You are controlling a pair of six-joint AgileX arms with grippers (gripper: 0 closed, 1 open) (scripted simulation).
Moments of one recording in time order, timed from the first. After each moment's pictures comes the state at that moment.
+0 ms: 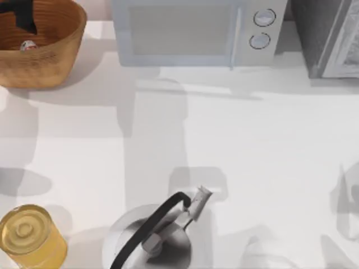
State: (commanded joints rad) left arm 0.14 2.71 2.74 -1.34 0.29 0.09; right arm 0.00 0.00 0.00 0.00 0.00 0.00
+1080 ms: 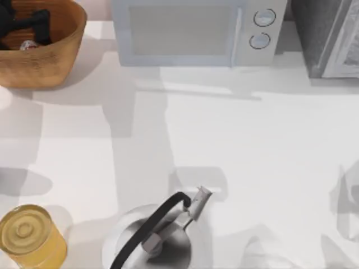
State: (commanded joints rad) left arm 0.11 2.77 2.67 -1.21 0.29 0.06; right arm 0.00 0.00 0.00 0.00 0.00 0.00
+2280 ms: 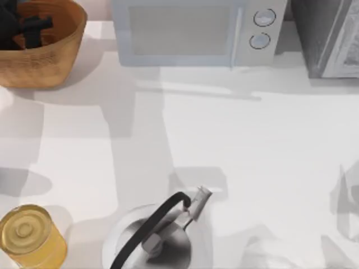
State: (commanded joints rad) left arm 0.11 2.78 2.66 -1.17 0.29 0.06; right arm 0.00 0.00 0.00 0.00 0.00 0.00
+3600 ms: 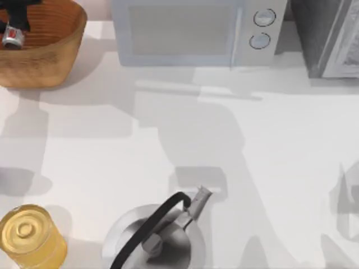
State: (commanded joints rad) left arm 0.07 2.28 2.15 -1.00 0.23 0.04; right arm 0.00 0.00 0.00 0.00 0.00 0.00
